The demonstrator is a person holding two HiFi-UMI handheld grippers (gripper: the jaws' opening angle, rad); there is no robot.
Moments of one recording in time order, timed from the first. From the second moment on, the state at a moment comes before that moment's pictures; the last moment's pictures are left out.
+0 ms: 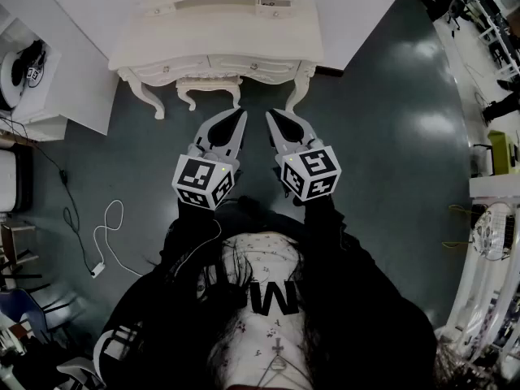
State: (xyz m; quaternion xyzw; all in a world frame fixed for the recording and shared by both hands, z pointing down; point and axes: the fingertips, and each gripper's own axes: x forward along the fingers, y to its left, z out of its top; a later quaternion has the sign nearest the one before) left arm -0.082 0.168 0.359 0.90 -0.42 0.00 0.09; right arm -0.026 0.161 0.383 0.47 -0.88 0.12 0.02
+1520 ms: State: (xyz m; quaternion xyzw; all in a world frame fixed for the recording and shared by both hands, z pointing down) left arm -0.021 -0.062 0.379 0.89 -0.44 0.01 0.10; right arm 0.049 -0.071 0.417 0.44 -0.87 0.19 0.00
